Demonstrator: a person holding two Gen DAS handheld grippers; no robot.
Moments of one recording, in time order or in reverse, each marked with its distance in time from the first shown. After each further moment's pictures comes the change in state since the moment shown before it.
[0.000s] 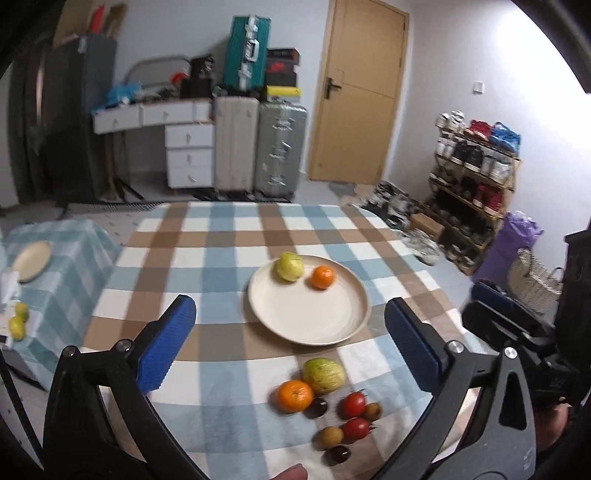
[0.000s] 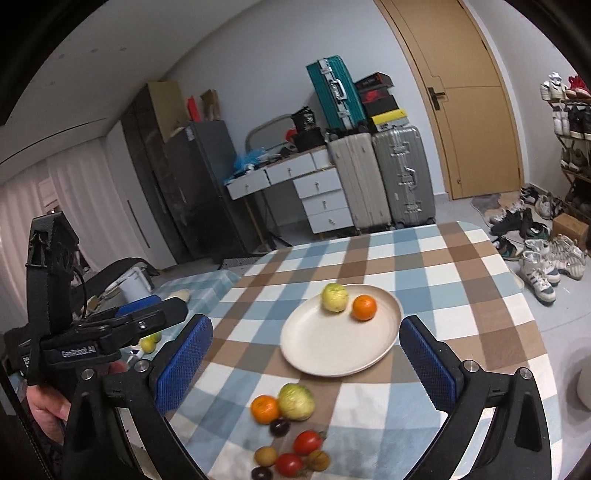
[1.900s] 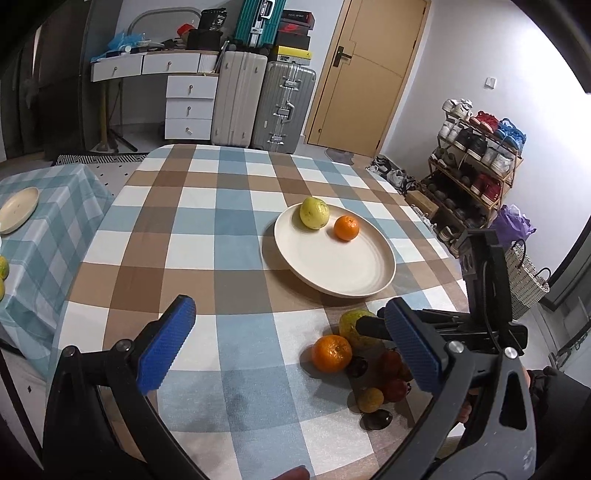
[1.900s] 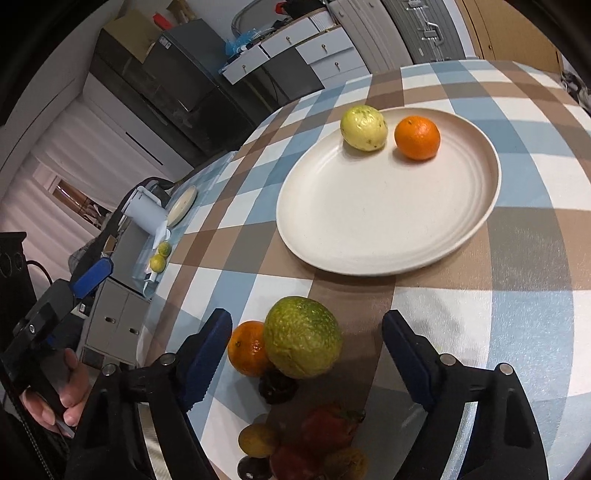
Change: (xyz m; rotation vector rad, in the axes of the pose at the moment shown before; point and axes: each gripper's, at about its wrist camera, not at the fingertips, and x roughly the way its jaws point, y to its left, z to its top) left arm 0.051 0.072 -0.041 -0.089 0.171 -0.083; right arm 0.167 -0.029 -0.074 0.167 0.550 0.149
